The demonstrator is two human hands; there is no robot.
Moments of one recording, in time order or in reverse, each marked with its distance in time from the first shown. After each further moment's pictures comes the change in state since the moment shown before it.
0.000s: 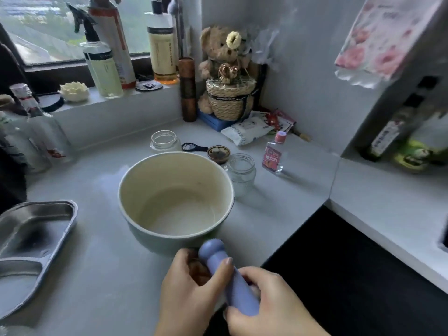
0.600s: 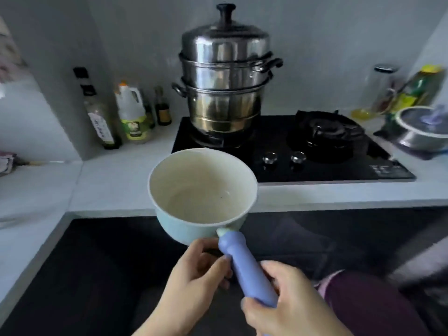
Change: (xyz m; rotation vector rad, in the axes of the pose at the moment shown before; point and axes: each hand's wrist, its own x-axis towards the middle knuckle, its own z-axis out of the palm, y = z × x) left_hand -0.234 0.043 0.302 0.031 -1.244 0.203; right_hand -0.250 0.214 -0.222 0.124 0.731 0.269
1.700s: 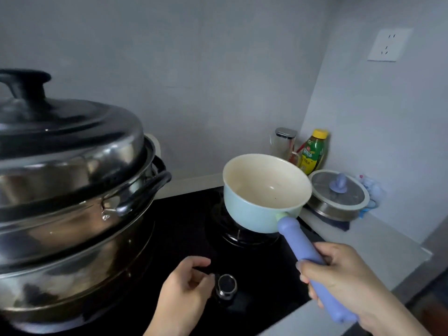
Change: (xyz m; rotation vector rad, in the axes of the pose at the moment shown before) left_hand 0.354 0.063 0.144 0.119 -0.217 0.072; right_hand 0.241 0.084 -0.269 0.314 0.584 0.316
